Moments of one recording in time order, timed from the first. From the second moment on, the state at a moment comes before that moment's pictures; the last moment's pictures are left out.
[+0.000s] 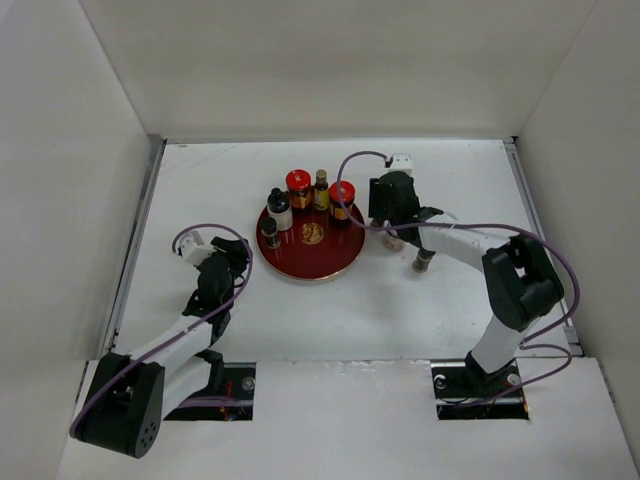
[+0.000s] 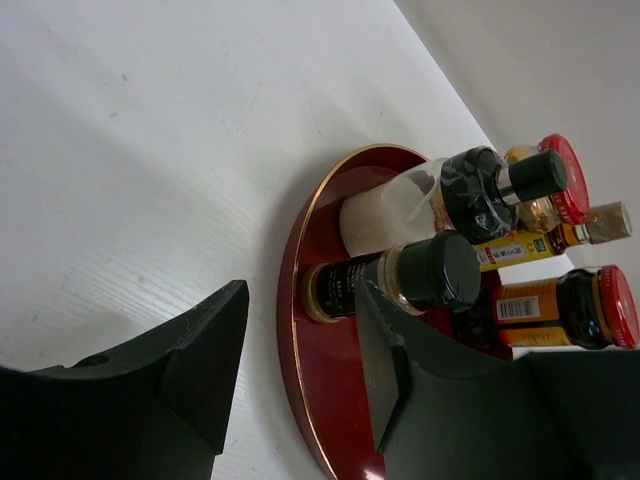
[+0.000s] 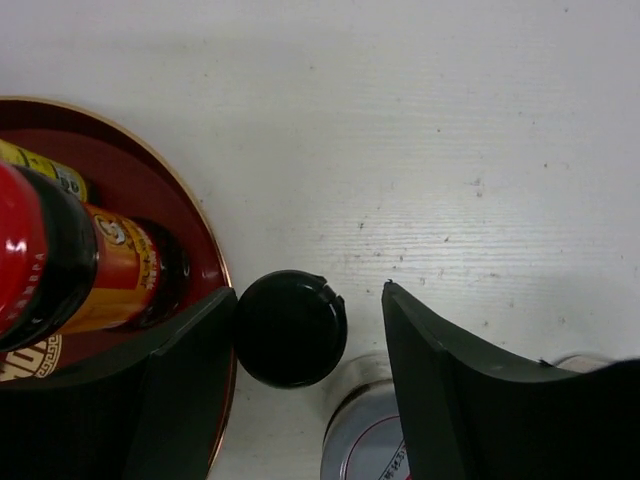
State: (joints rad) left arm -0.27 0.98 0.15 0.57 -0.39 -0.91; right arm 0.52 1.71 1.09 0.07 0.40 0.28
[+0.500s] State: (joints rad) left arm -0.27 1.01 0.15 0.58 -0.38 -0.91; right arm 0.51 1.64 1.10 0.06 0.45 0.28
